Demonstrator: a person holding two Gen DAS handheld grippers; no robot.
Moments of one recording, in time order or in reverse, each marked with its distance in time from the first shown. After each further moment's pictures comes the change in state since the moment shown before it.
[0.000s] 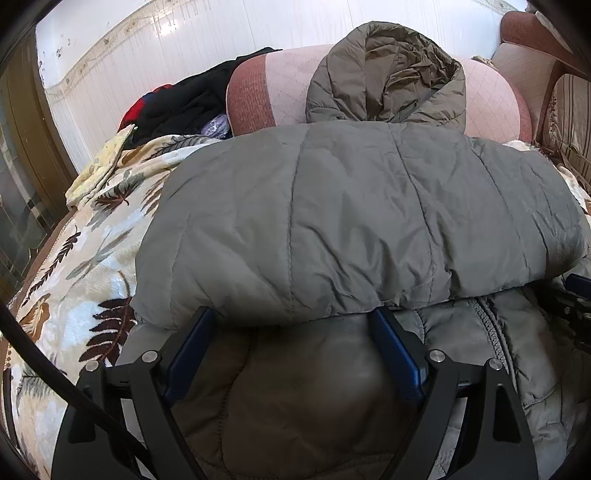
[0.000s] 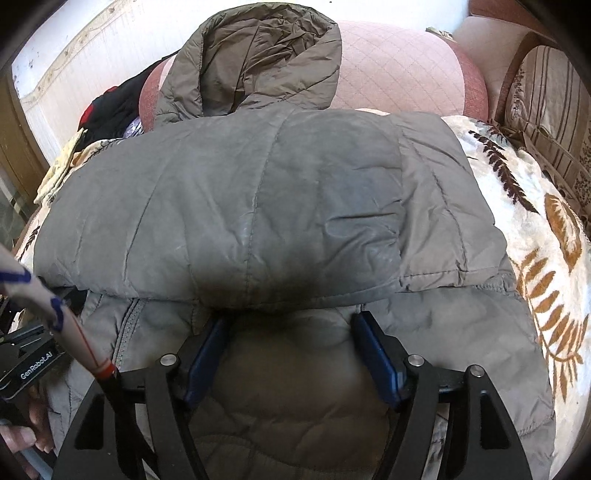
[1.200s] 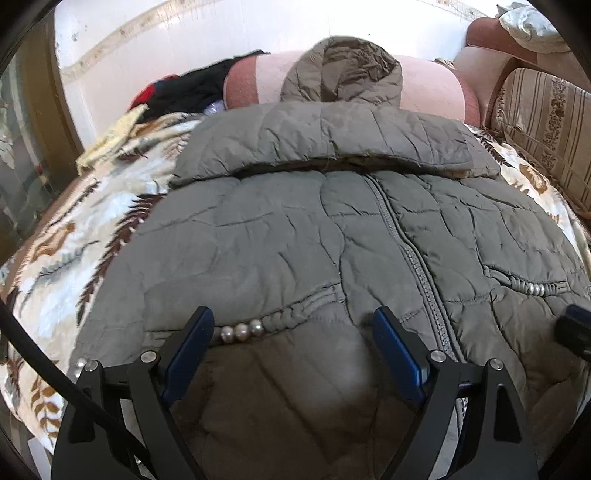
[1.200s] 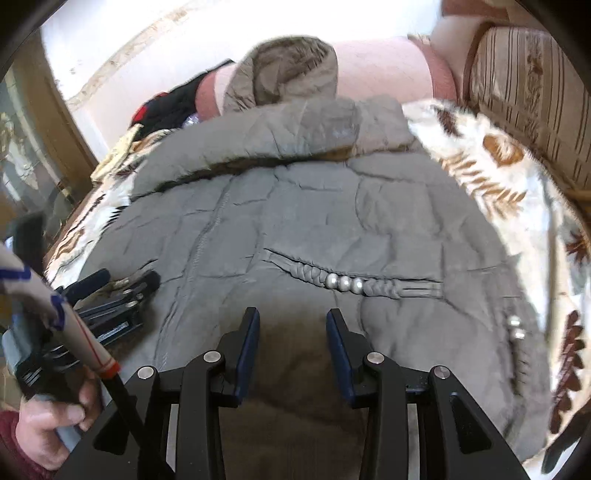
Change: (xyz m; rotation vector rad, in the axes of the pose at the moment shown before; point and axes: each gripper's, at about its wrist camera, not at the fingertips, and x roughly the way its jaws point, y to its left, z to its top) left arm -0.139 -0.022 -0.122 -0.026 0.007 -0.068; right arm -0.159 0.002 -0.154 0.009 -0.055 0.117
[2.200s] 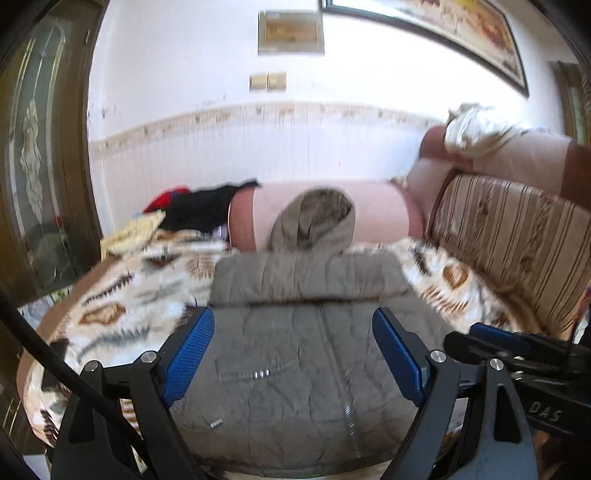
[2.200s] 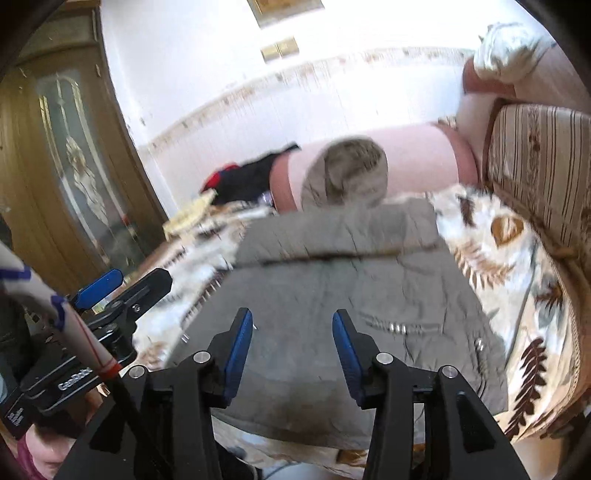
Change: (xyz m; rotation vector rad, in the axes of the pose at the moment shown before) left arm -0.273 0.016 0.020 -0.019 -0.416 -0.106; right arm -0.168 0.069 0.004 -0.047 -0.281 0.167
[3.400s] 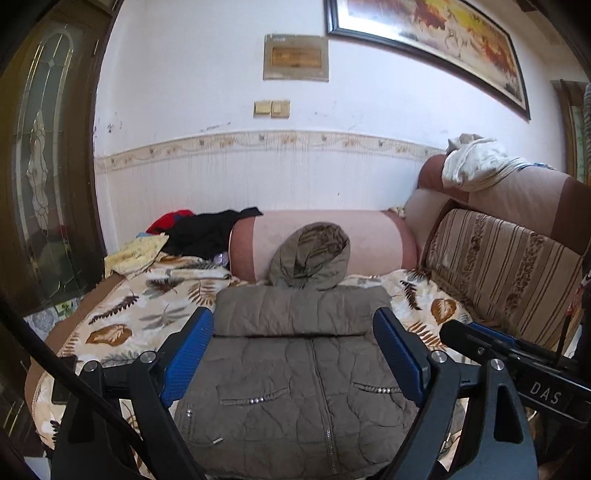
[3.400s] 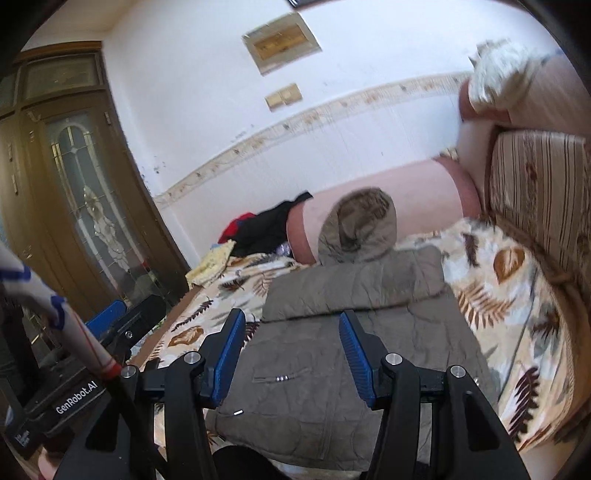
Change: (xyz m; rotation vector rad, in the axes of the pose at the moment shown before) left arm -0.026 -0.006 0.054 -0.045 -0.030 0.003; right arm -0.049 0.001 0.055 0.075 -0.110 0.064
